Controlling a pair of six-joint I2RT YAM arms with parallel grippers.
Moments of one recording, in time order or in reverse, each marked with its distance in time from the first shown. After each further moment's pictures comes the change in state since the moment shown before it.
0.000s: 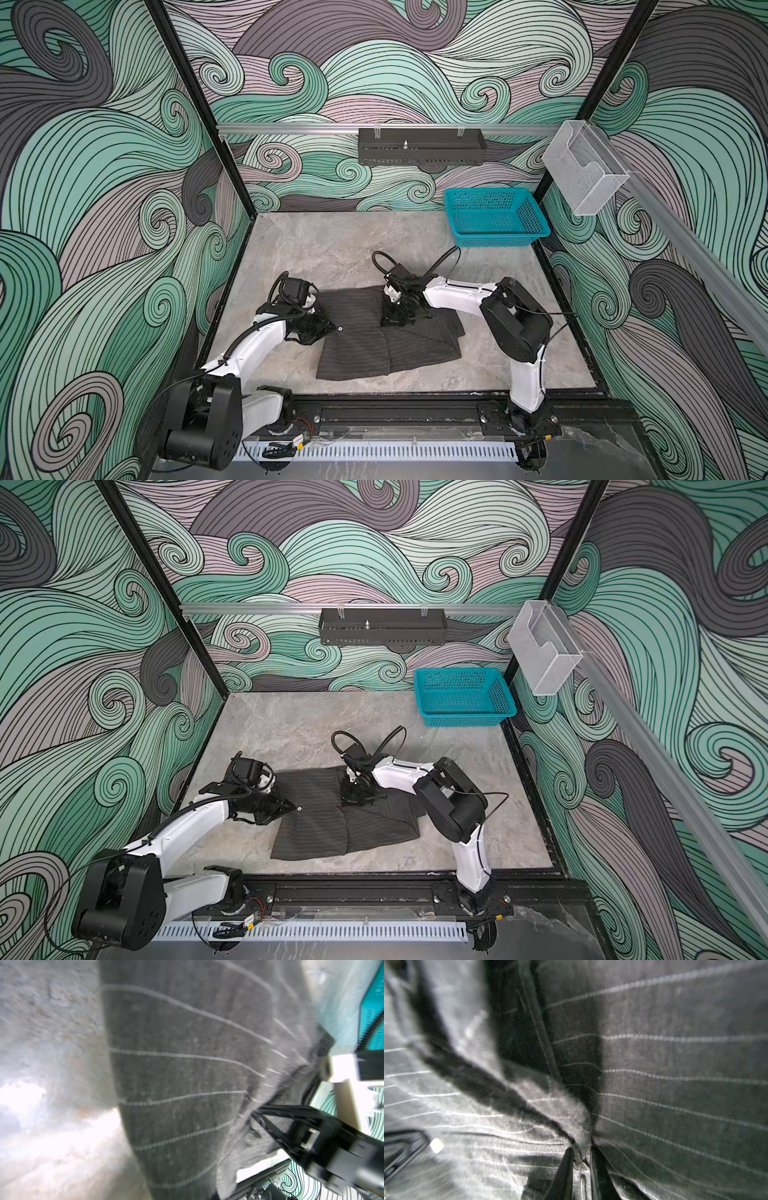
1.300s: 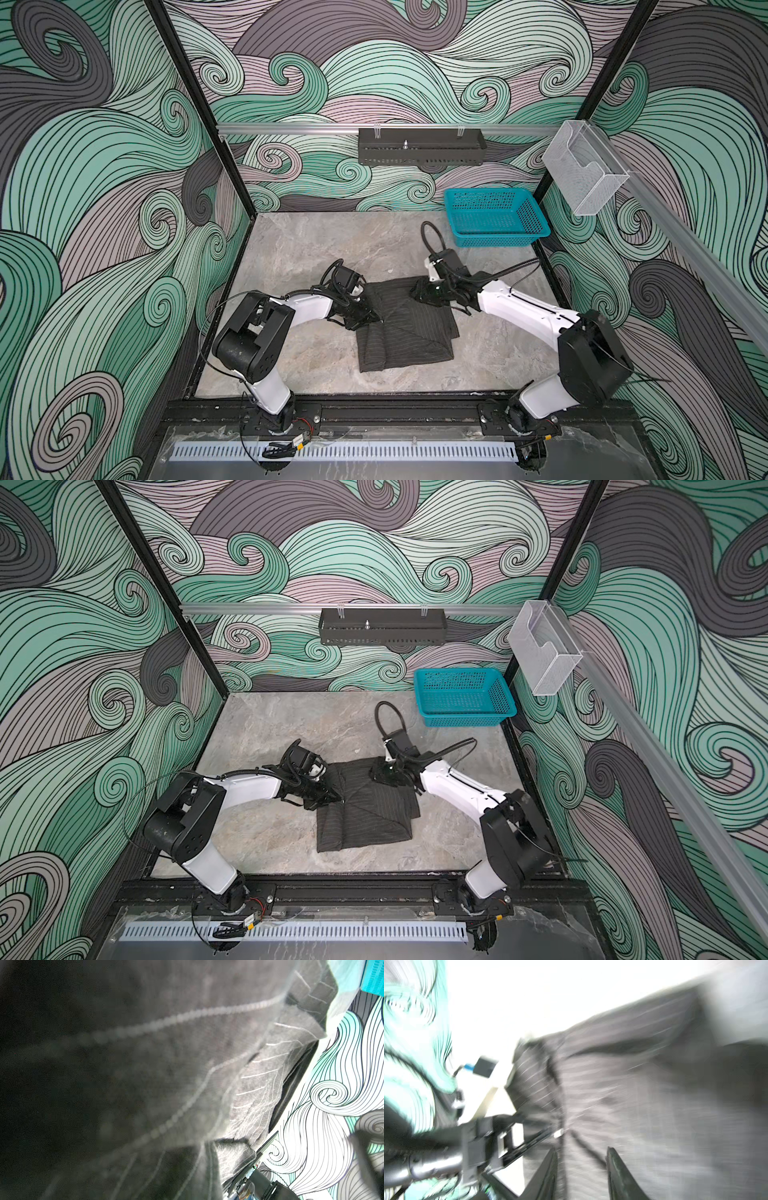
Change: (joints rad) left arm -0.311 0.511 0.180 0.413 0.086 -0.172; right arm -0.271 -0.451 -0.255 0.055 0.161 -0.082
